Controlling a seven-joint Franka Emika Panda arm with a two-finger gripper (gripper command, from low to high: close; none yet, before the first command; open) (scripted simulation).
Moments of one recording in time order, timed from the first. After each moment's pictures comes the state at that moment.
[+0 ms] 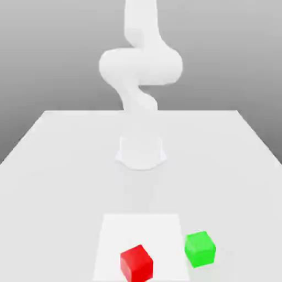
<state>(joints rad) 0.03 -0.71 -0.03 -2.31 0.02 2.33 0.74</state>
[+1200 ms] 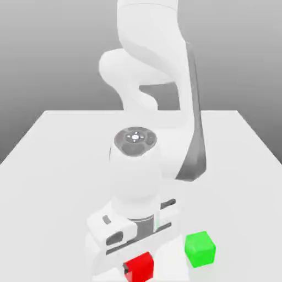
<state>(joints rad) 0.12 0.40 -0.12 -2.43 0.14 2.82 0.14</state>
